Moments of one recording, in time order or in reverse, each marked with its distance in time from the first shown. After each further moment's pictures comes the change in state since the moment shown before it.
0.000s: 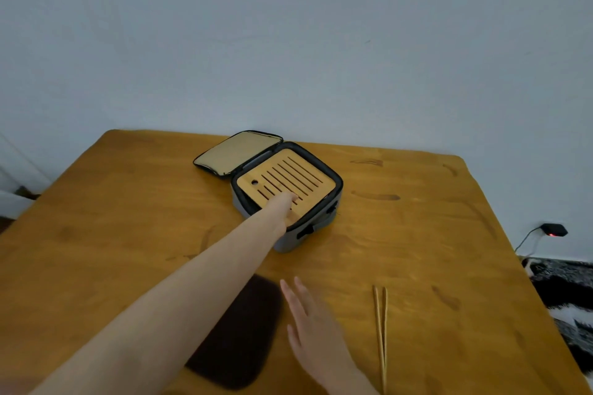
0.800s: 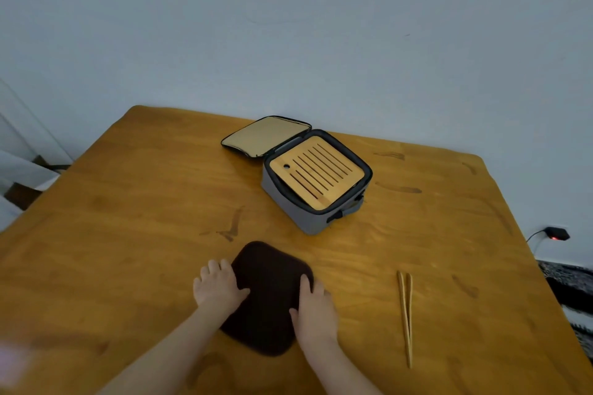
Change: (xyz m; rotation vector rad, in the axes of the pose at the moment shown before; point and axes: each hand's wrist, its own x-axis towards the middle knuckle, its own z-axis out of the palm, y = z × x) left_hand 0.004 -0.176 -0.184 1.338 0.389 0.214; right_hand 0.029 -0.056 0.057 -0.087 -0.059 0.399
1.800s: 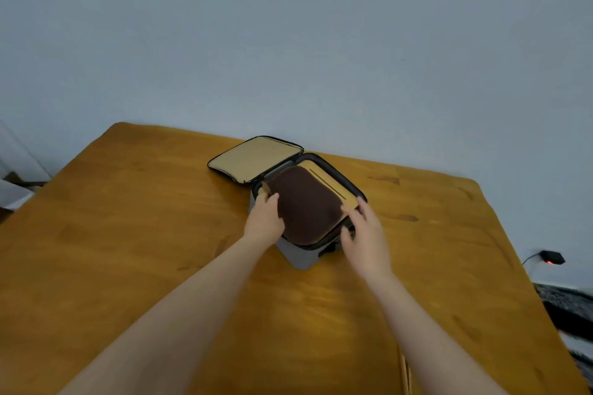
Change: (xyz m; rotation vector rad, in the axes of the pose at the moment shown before) left_hand 0.100 0.133 -0.111 -0.463 0.054 0.338; right_hand 0.113 0.052 -0.159 0.252 0.545 -0.188
